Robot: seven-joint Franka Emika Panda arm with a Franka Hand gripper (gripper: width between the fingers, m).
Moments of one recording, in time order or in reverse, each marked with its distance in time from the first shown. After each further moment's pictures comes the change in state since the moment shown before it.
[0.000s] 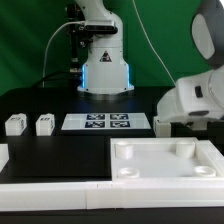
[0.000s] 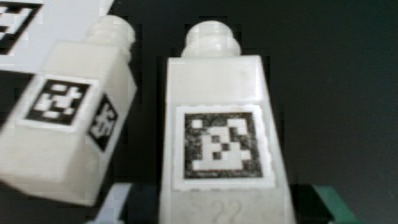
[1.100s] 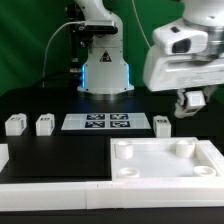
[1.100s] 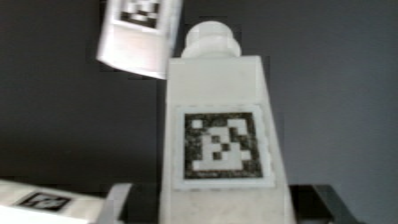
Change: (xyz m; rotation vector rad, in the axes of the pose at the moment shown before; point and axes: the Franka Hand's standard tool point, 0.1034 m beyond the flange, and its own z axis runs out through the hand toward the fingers) arm -0.017 0.036 -0.050 0.026 0.619 -0.100
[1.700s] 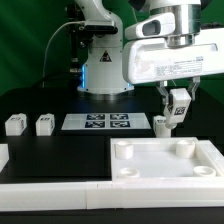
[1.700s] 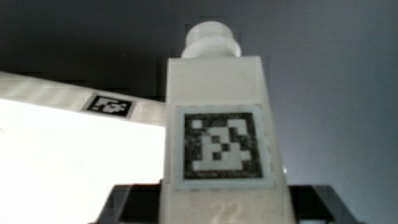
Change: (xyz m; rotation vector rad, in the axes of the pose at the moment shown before) arm 0.008 0.026 -0.014 -0.013 0.374 -0.037
